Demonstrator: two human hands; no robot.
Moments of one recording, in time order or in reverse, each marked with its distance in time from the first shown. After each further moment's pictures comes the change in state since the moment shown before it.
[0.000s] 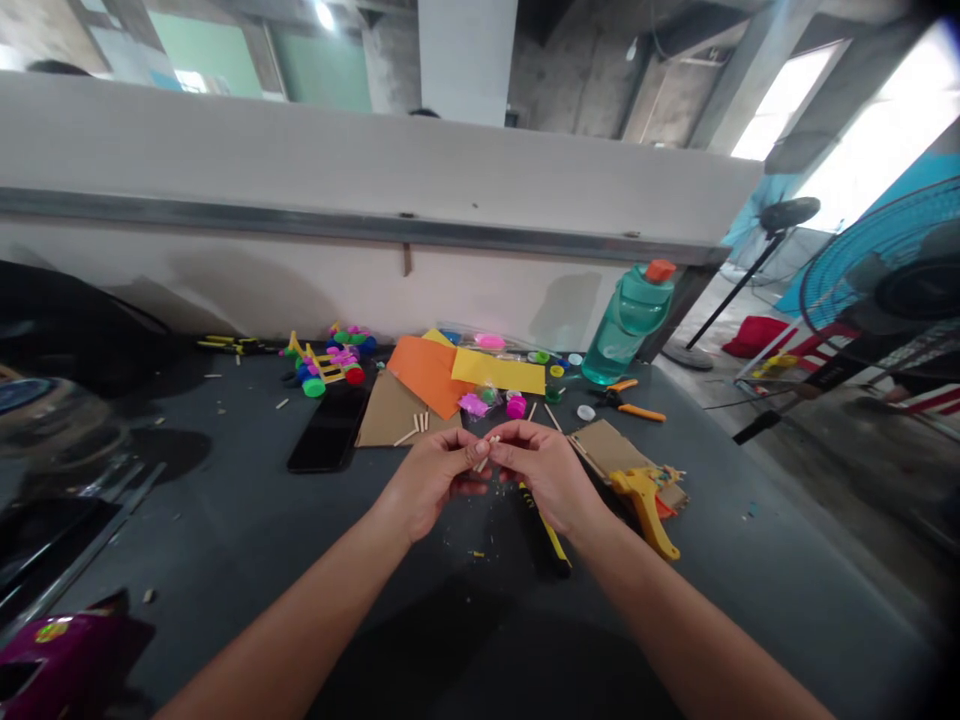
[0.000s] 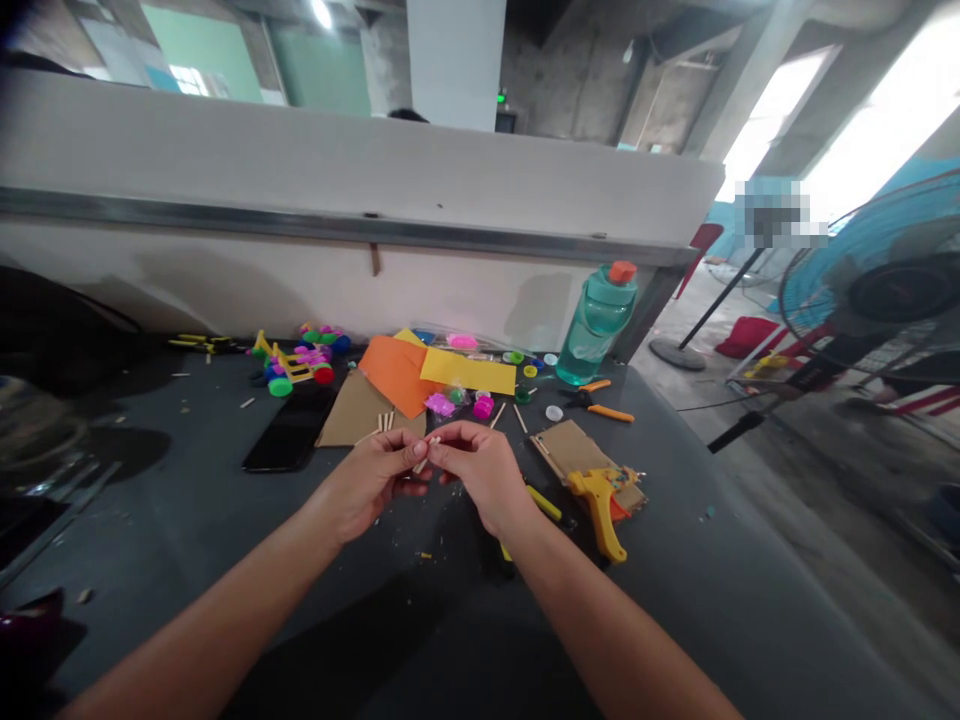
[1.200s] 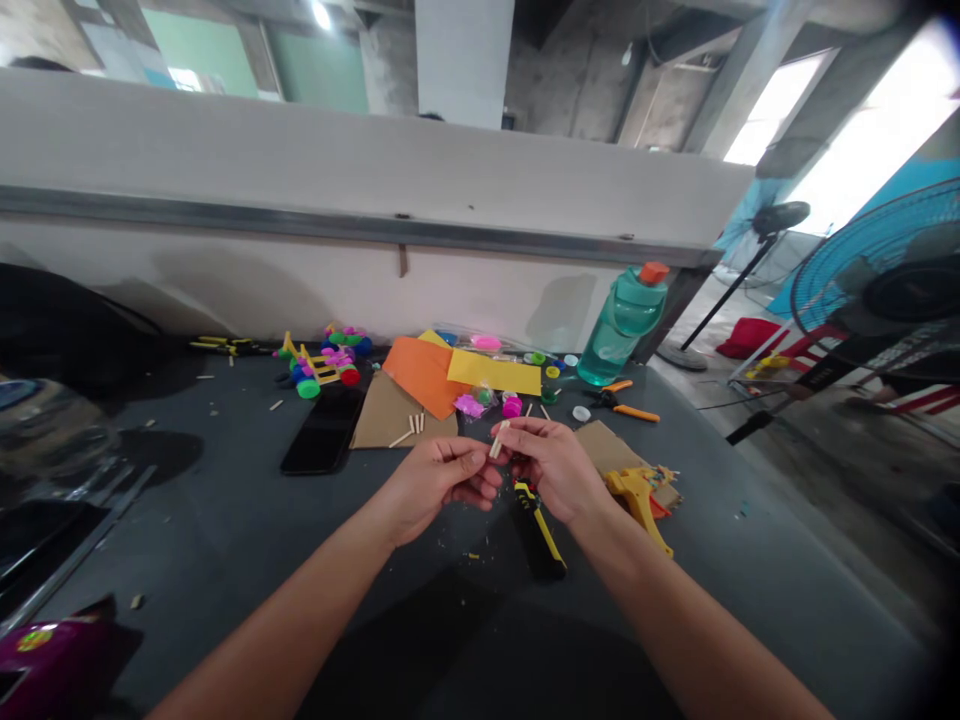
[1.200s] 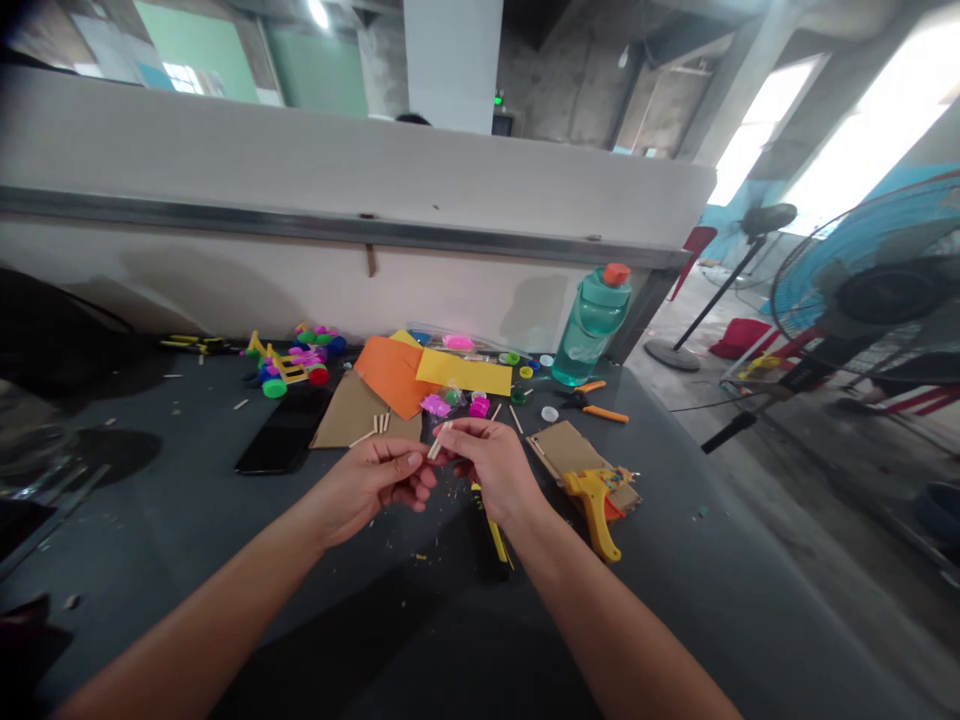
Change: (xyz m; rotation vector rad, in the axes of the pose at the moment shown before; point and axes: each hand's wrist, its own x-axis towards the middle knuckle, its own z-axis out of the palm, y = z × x) left_hand -0.008 0.007 0.002 0.038 -0.207 -0.009; right_hand 0.003 -0.010 -0.012 0.133 0.042 0.121
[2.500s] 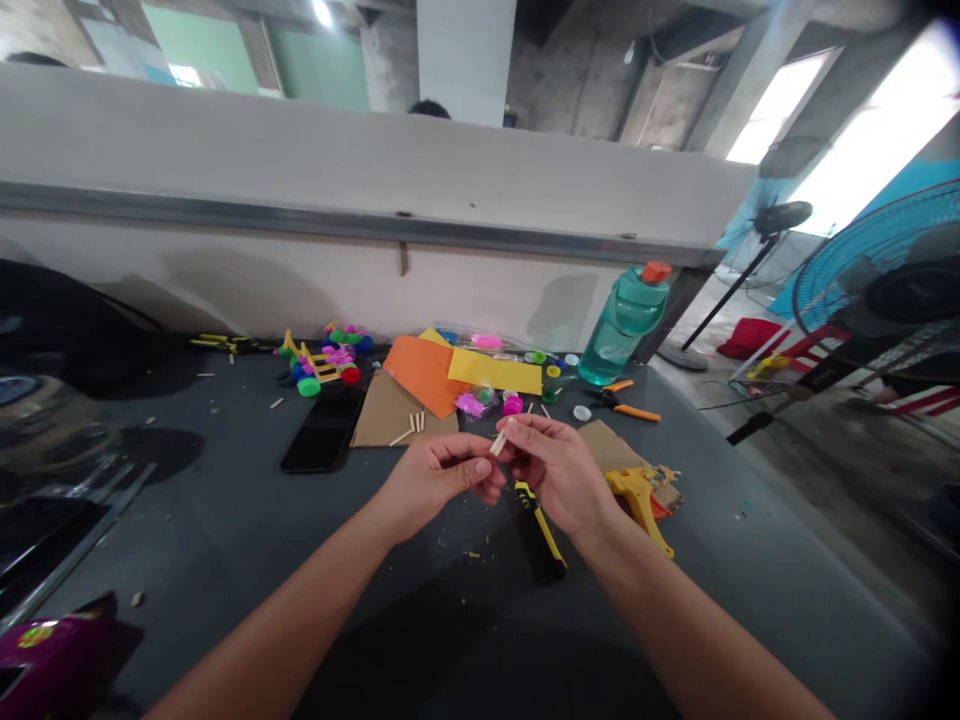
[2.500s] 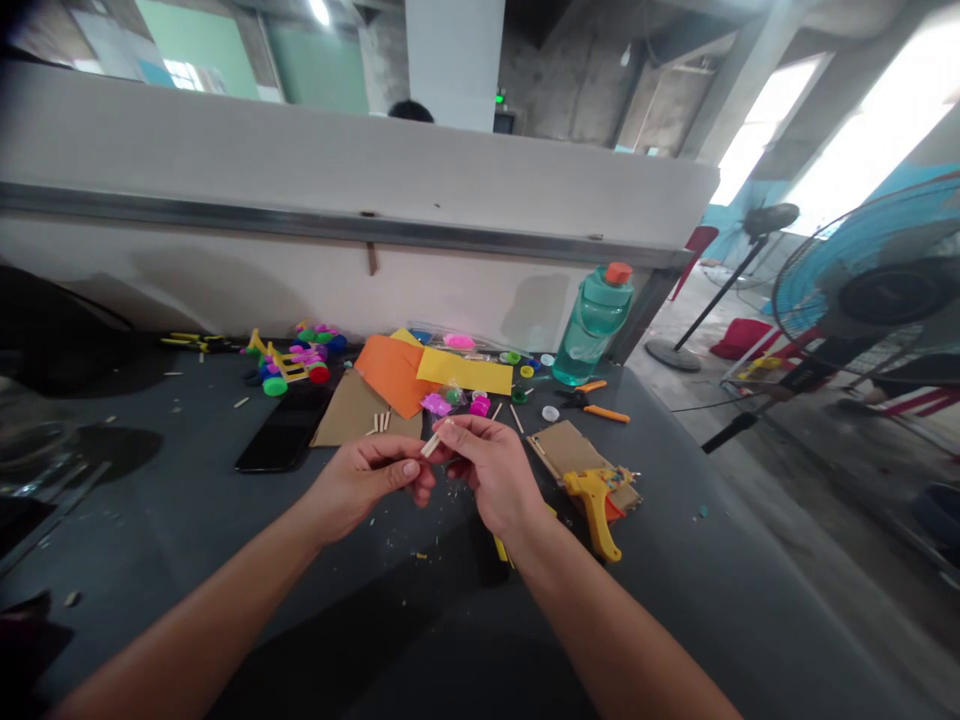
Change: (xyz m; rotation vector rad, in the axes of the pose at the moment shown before) left_hand -0.007 0.005 0.002 0.150 -0.038 0.185; right_hand -0.010 -0.004 0.007 0.110 -0.008 -0.048
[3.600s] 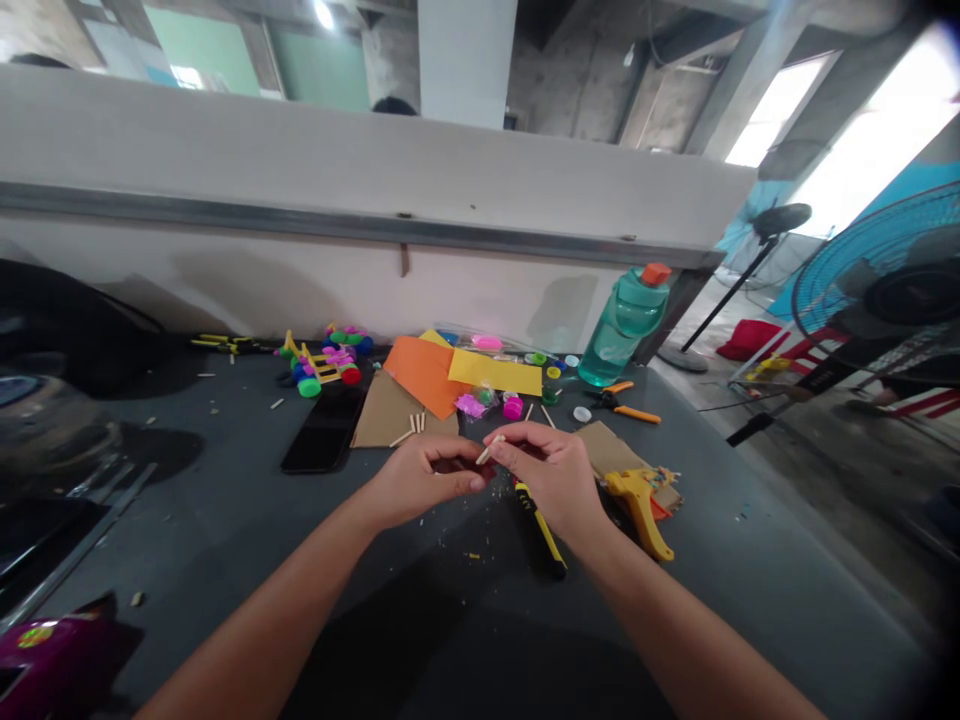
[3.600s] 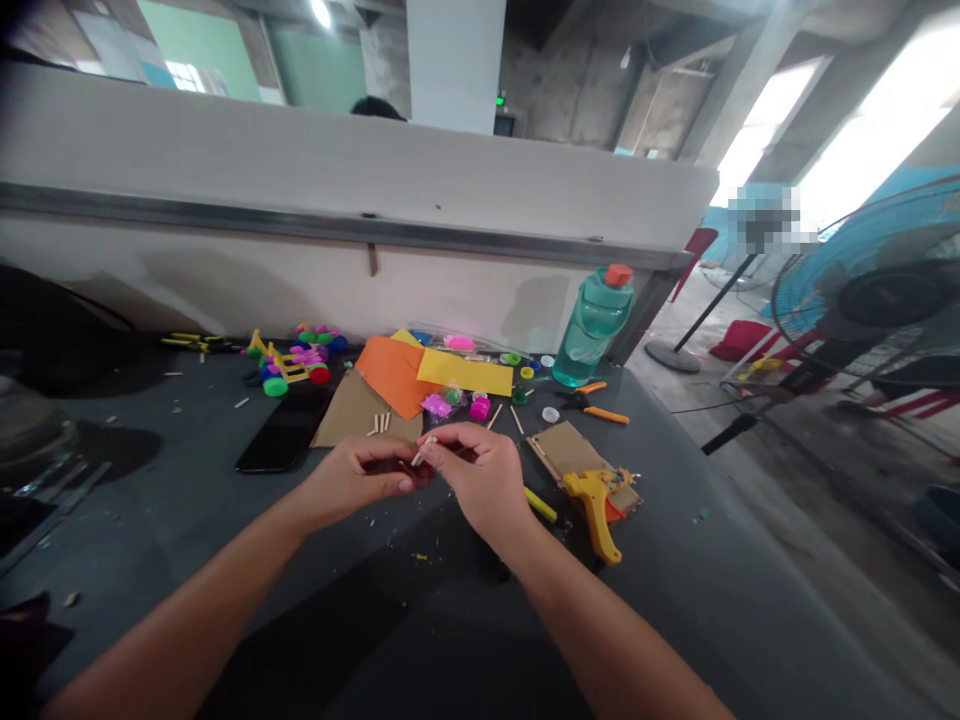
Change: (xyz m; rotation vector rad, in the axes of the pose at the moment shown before) left_hand 0.003 0.004 -0.020 0.326 -0.043 0.043; right_hand -0.008 0.000 0.007 -0.522 0.023 -0.312
